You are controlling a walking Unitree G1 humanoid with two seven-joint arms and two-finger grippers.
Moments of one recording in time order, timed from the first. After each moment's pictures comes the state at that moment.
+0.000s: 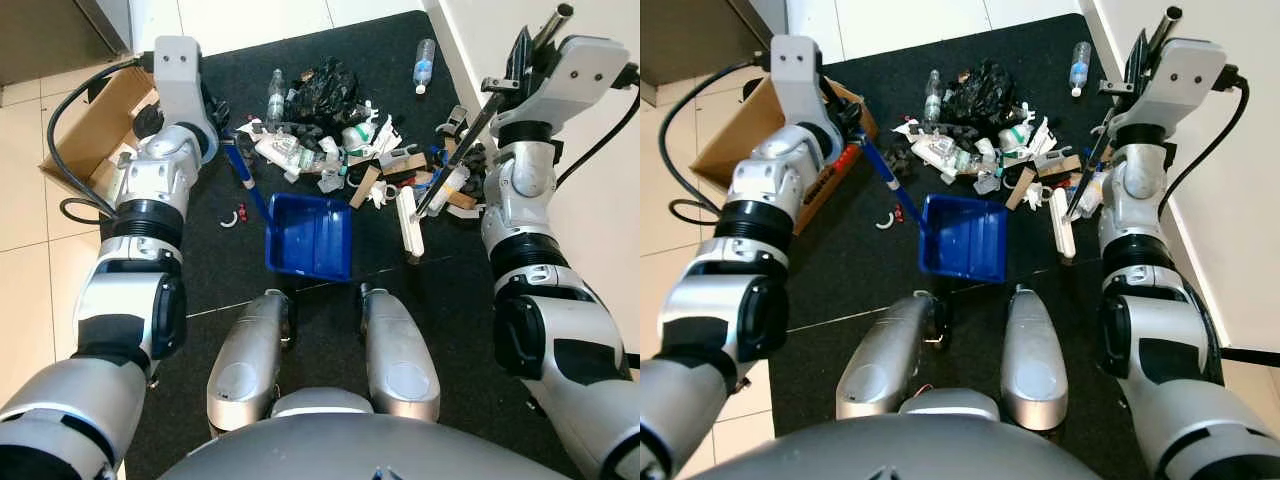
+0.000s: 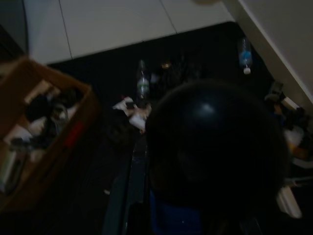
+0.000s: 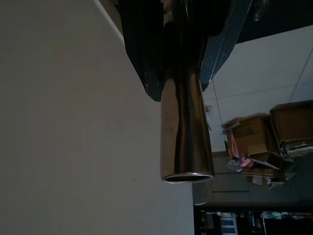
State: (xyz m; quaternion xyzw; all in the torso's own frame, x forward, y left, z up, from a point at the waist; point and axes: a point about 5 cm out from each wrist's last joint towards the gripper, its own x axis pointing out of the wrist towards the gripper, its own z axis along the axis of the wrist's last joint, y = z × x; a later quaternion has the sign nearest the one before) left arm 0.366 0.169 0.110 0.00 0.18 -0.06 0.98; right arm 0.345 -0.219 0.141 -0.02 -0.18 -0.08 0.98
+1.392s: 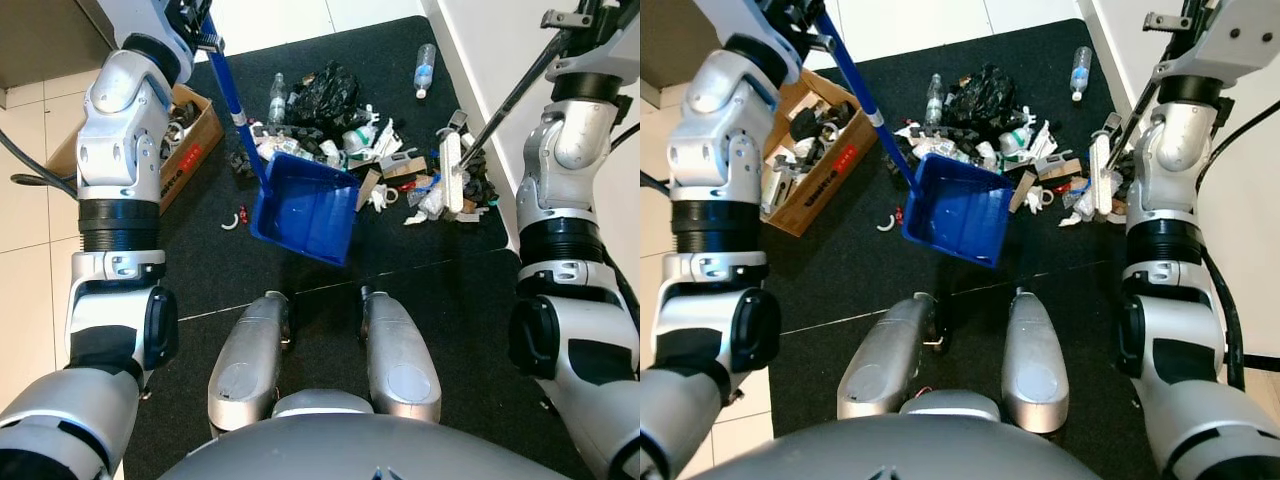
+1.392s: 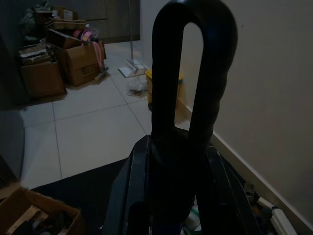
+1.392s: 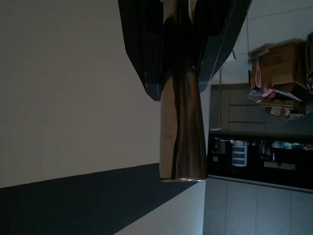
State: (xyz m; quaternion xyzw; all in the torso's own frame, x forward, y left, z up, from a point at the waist) left arm 0.358 0.166 0.221 -0.02 -0.06 -0.12 0.99; right arm 0.337 -0.229 0.214 -0.07 -0.33 -0.11 0.93
